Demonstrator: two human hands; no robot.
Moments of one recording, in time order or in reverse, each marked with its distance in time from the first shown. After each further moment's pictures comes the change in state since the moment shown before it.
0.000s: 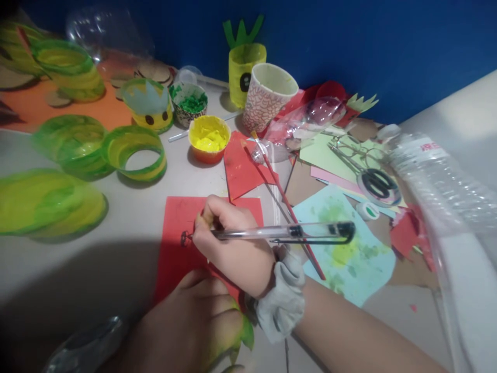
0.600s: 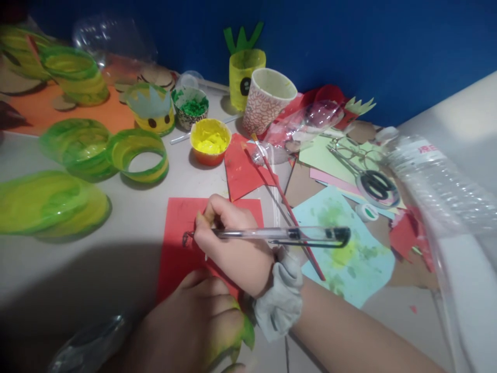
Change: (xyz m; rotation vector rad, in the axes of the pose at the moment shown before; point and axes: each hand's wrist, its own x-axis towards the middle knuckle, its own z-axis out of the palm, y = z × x) left_hand -0.005 -0.003 0.009 -0.086 -0.406 -0.121; right_hand 0.000 0.000 0.001 0.053 0.002 0.057
